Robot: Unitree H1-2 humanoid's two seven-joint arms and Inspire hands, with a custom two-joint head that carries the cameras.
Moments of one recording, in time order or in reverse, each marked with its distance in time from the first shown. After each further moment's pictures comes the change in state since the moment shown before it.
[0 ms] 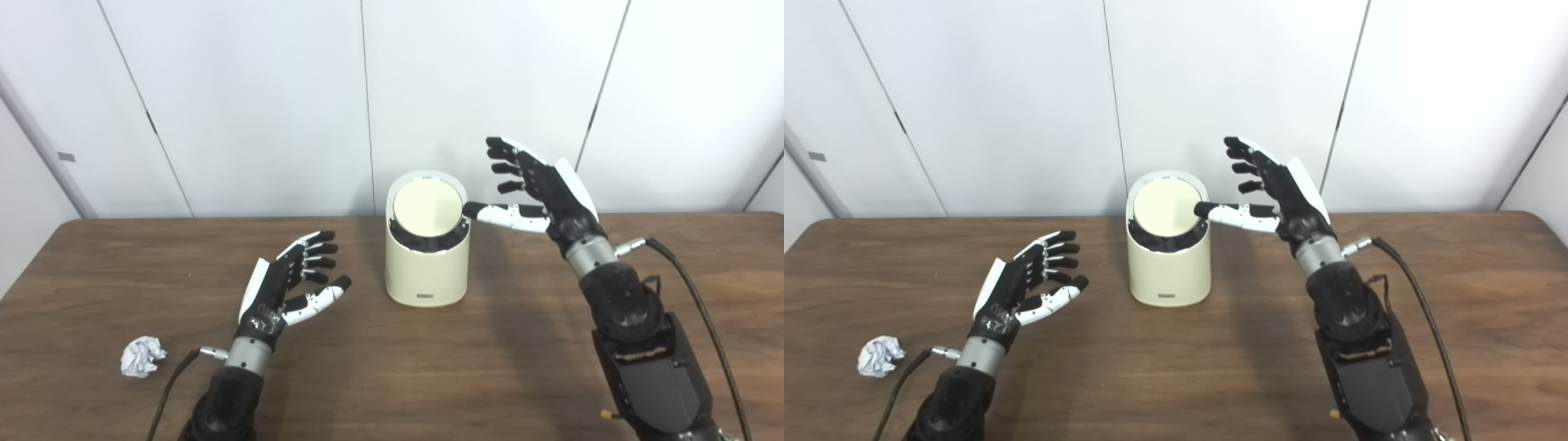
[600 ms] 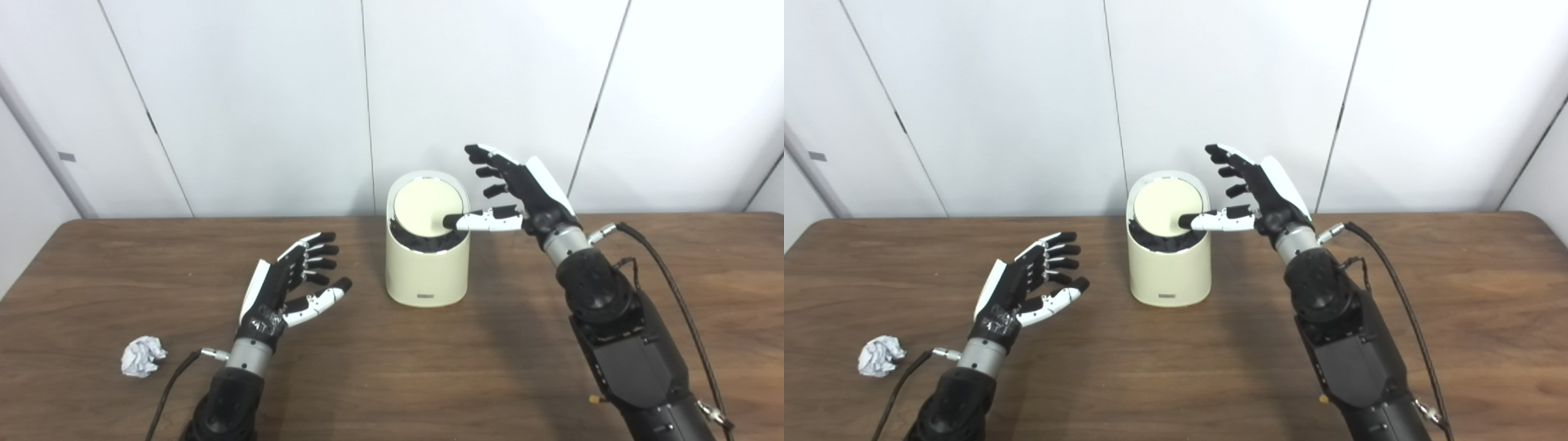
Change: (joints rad) left arm 0.002 -0.003 0.001 0.000 0.002 0.000 0.000; right arm -0.076 0.002 0.068 0.126 -0.096 0.023 0.004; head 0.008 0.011
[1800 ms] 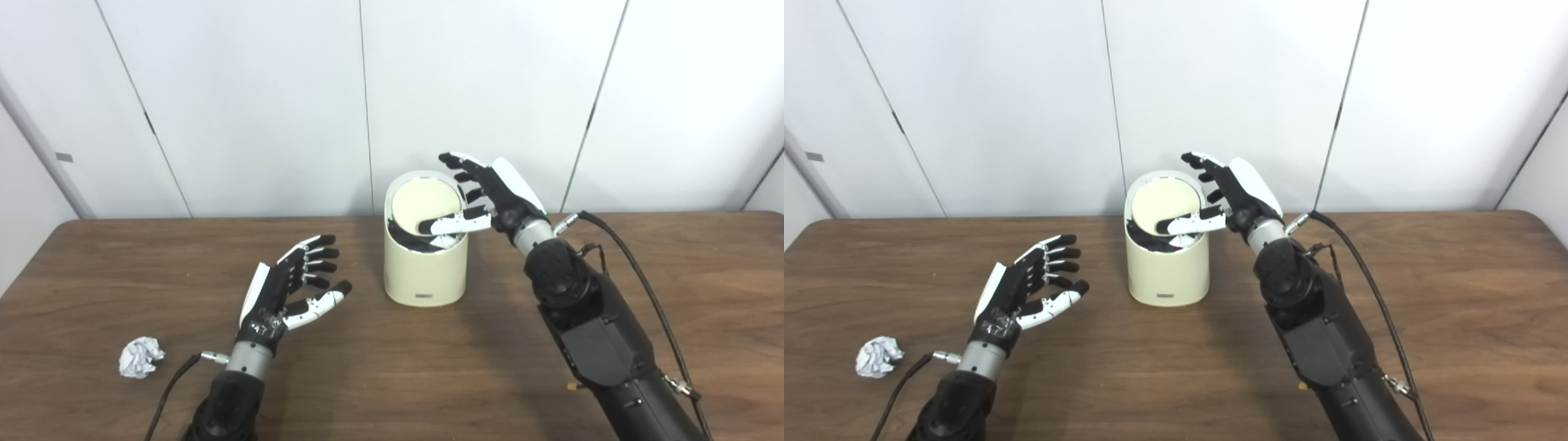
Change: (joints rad) left arm 0.010 -0.004 0.001 -0.003 -0.008 0.000 -0.001; right arm -0.066 0.032 0.074 0.116 -0.069 0.022 0.001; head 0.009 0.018
